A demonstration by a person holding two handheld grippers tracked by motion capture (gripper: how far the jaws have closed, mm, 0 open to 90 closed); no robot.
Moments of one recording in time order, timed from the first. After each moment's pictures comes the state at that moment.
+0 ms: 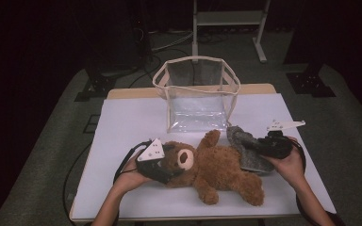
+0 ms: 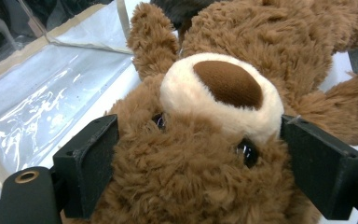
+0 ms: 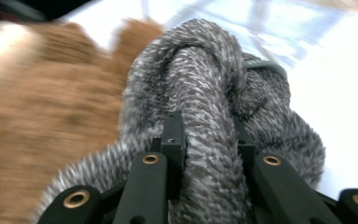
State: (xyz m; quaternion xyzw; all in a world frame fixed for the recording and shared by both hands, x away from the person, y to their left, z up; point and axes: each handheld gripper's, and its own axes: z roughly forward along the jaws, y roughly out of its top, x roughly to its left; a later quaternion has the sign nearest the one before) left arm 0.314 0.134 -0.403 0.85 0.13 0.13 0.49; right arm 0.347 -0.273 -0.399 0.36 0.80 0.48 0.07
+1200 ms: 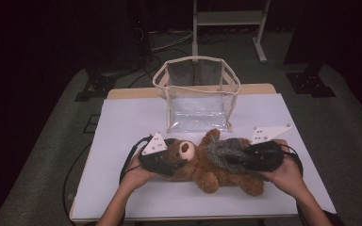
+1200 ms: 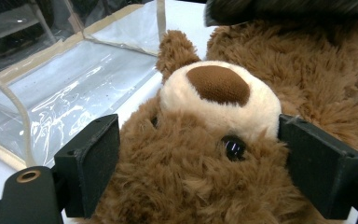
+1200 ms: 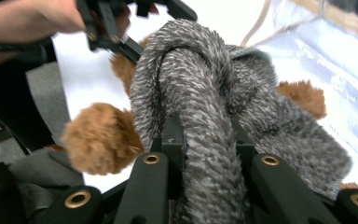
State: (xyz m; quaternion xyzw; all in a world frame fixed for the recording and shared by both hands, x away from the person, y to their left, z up) left arm 0.323 0.127 -0.401 0.83 0.19 0.16 0.49; right arm 0.290 -0.211 -0.339 0.24 0.86 0.45 0.07
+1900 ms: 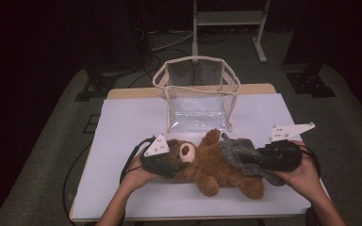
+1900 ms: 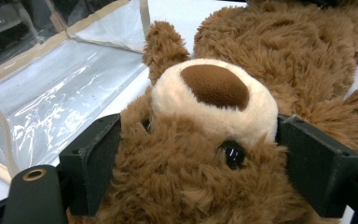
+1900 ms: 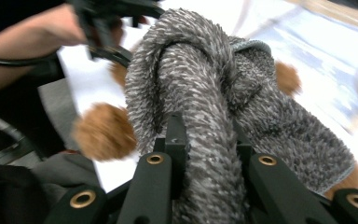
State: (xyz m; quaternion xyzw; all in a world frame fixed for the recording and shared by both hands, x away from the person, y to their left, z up) left arm 0.322 0.122 -0.401 0.85 0.17 0.15 0.48; right arm 0.282 -0.245 -0.326 0.27 0.84 0.47 0.05
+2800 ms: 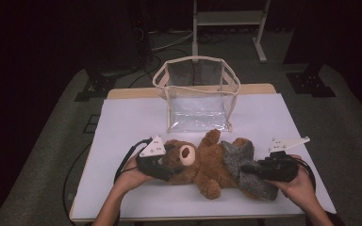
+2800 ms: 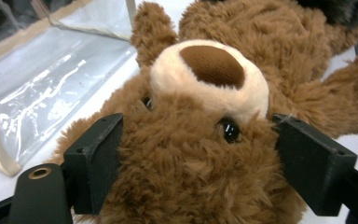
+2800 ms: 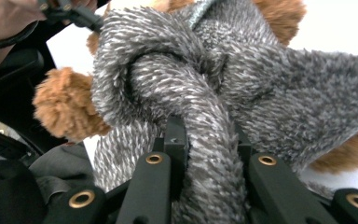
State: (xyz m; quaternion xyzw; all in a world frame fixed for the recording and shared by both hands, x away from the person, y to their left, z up) left arm 0.316 0.134 -0.398 0.86 0.15 0.12 0.47; right arm 0.282 -0.263 -0.384 0.33 0.82 0.46 0.01
